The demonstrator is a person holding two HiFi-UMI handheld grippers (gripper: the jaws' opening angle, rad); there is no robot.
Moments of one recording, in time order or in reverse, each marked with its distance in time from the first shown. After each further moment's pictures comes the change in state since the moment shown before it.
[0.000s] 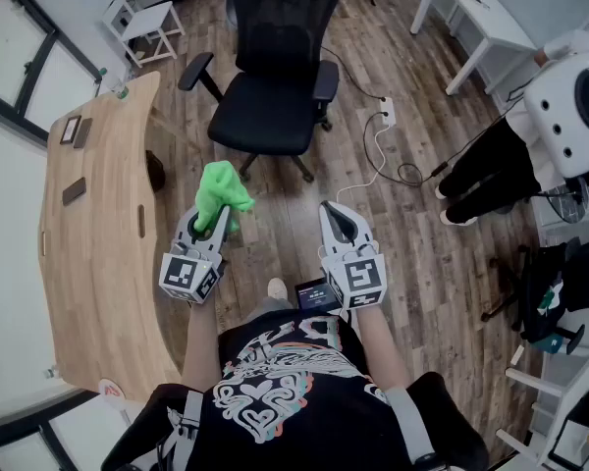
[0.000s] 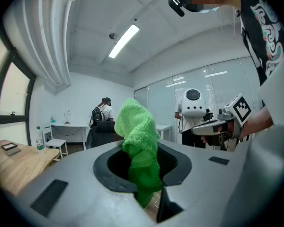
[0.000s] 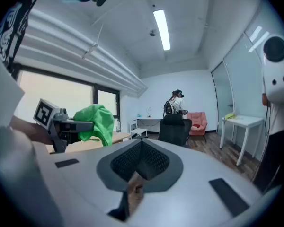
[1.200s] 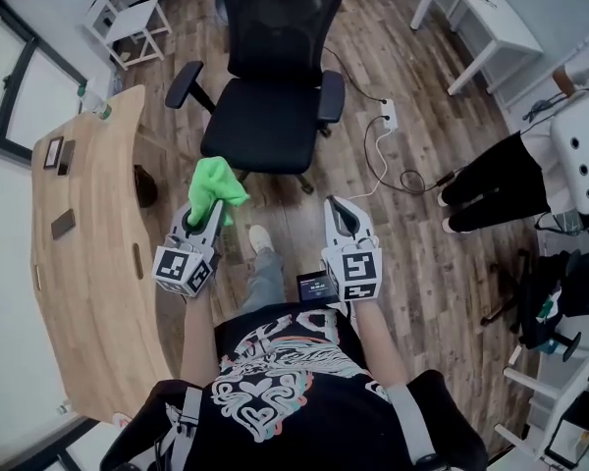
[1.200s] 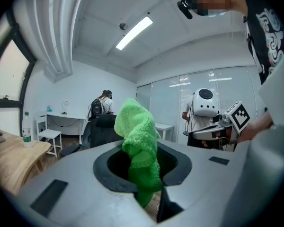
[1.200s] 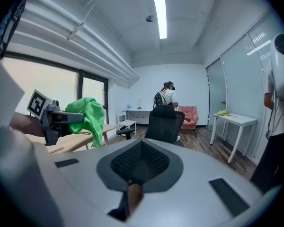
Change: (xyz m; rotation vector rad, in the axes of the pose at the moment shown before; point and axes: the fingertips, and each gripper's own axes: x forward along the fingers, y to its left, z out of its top) left arm 0.114 0.124 -0.041 -0.097 0.027 -0.046; right arm 0.148 -0.065 -0.031 -0.005 0.126 -0.121
